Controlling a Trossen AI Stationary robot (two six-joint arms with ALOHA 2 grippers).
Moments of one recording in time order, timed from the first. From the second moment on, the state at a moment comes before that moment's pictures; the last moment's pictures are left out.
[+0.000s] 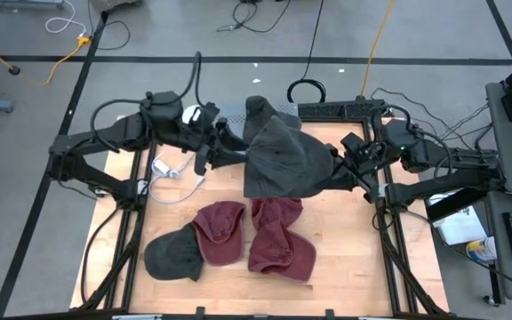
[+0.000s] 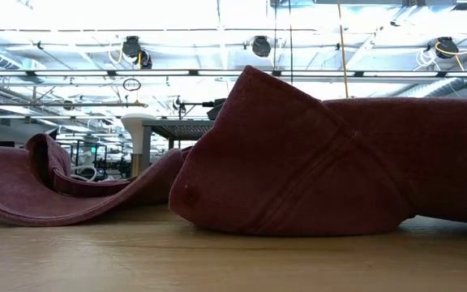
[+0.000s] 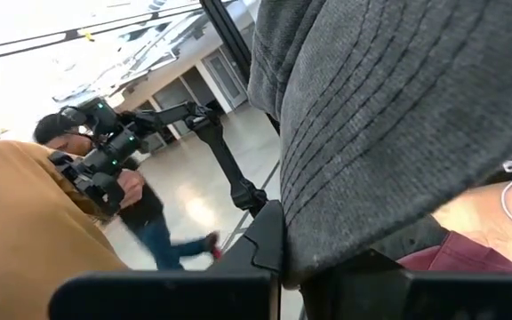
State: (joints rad) left arm 0.13 1.32 1.55 -0.28 0.37 -0.53; right arm -0.03 0.96 1.10 -0.10 -0.50 0.56
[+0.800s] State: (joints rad) left arm 0.08 1.36 1.55 -0.01 0.50 -0.69; right arm -0.03 0.96 1.10 -0.13 -0.49 0.56
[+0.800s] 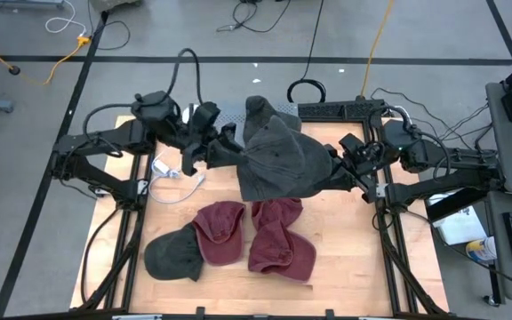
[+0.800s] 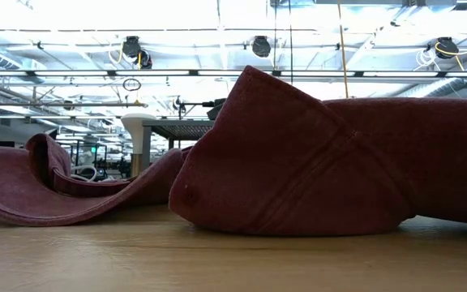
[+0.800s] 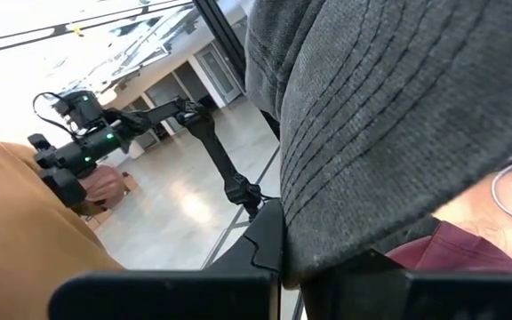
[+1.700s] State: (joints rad) left arm 0.12 1.36 1.55 0.10 0.47 -0.79; right arm -0.04 0.97 1.11 -0.25 -0.16 0.83
